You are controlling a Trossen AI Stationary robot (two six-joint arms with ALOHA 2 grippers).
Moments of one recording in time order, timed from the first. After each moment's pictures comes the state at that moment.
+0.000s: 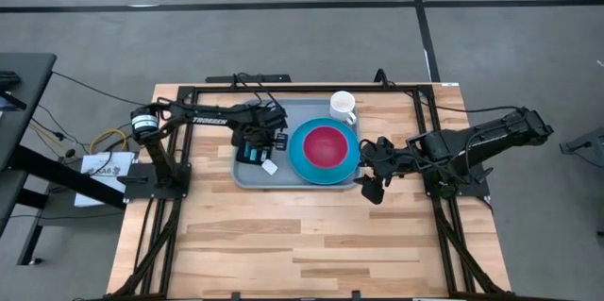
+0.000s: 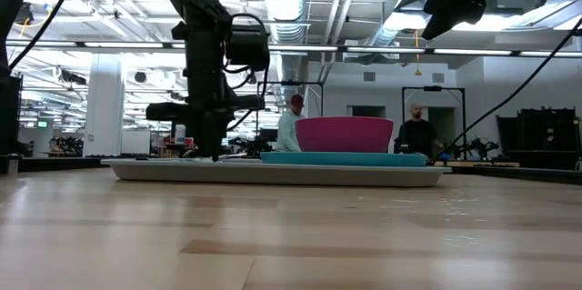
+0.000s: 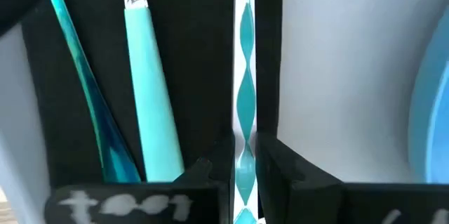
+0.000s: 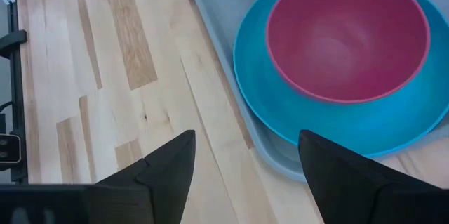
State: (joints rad) left arm 0.35 1.77 1.11 -0.73 -0.03 -1.08; right arm 0.26 1.18 1.02 -0.78 0.21 0.55
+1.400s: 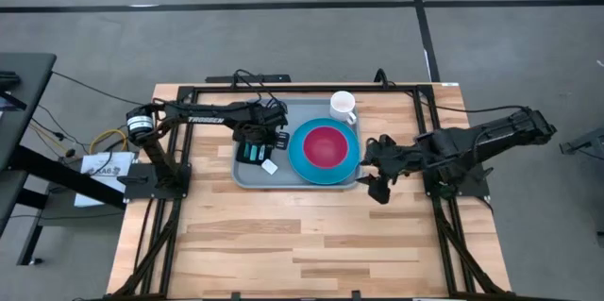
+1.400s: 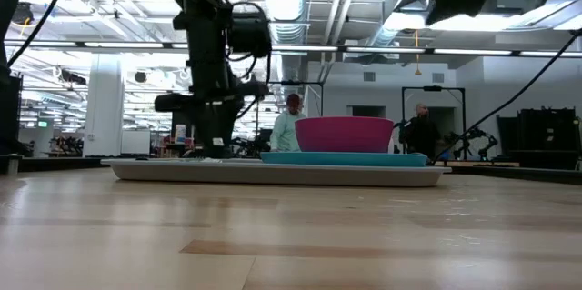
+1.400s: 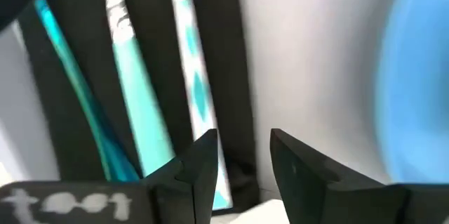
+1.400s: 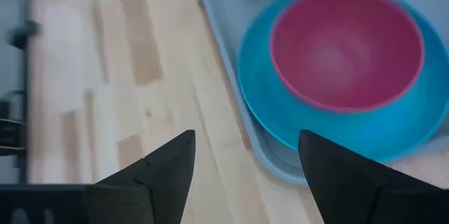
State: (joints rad) left arm 0.35 1.74 1.14 -0.75 -0.04 -0.98; right arm 0.27 1.14 1.02 -0.78 0.21 0.49
